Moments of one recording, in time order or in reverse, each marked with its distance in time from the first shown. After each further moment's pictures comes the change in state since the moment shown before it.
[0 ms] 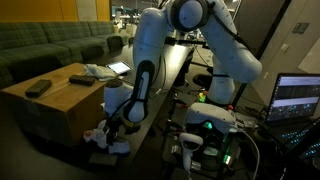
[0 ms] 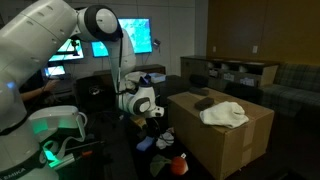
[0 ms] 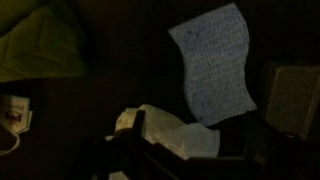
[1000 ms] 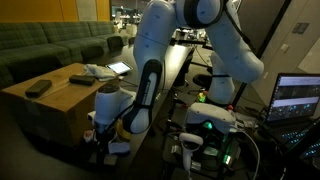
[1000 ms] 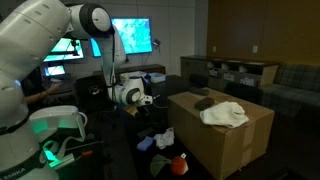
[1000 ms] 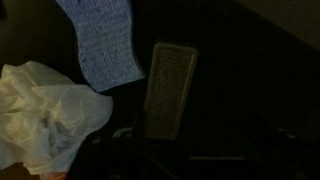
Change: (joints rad) arm 0.130 -0.049 0.061 0.030 0.000 0.004 0.011
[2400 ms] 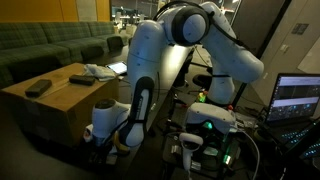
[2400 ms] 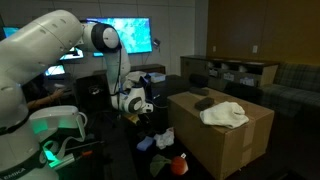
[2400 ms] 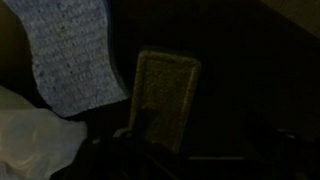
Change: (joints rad) arm -0.007 0.182 0.019 0.149 0.000 0.005 -0.018
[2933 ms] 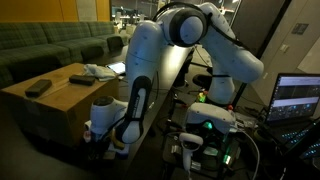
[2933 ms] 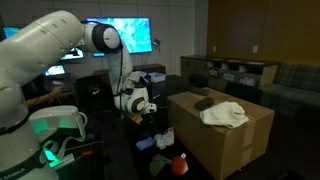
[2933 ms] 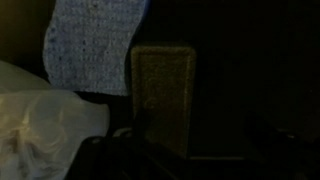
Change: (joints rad) arm -0.011 0.009 -0.027 0.026 0.000 0.001 -0.003
